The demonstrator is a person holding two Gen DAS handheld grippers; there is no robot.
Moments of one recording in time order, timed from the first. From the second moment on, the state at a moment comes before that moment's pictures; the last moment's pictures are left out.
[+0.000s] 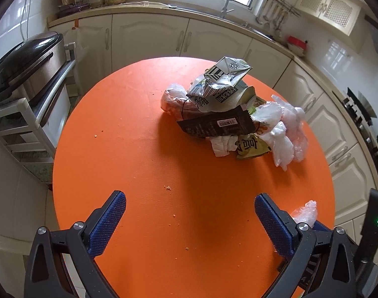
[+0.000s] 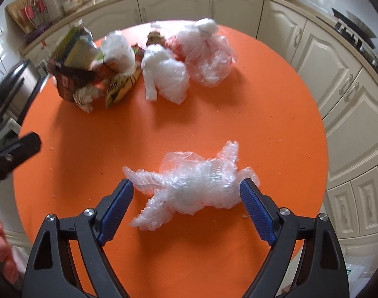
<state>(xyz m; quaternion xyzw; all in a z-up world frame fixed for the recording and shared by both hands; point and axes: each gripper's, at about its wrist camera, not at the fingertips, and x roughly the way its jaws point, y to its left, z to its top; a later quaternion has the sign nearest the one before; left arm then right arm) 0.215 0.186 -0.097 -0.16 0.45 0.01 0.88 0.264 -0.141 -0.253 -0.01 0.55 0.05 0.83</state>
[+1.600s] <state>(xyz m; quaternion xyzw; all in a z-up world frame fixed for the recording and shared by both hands) 0.351 0.056 -0.090 -0.10 0.52 -0.05 0.85 0.328 -0.279 -0.218 0.11 0.47 0.03 0.88</state>
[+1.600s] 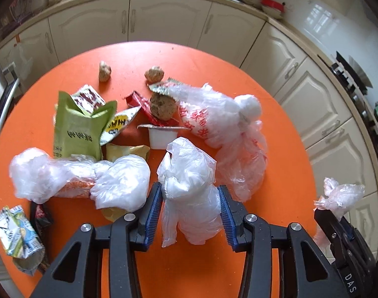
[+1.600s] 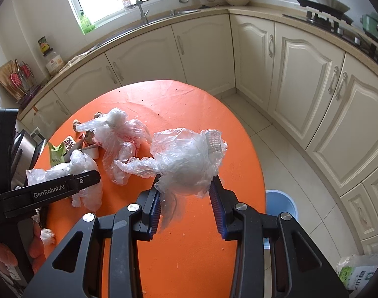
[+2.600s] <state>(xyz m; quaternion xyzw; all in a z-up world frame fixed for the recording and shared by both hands) 0.203 -0.083 -0.021 0.05 0.42 -0.17 0.89 0.198 -0.372 -0.162 0.15 0.42 -0.09 0.89</state>
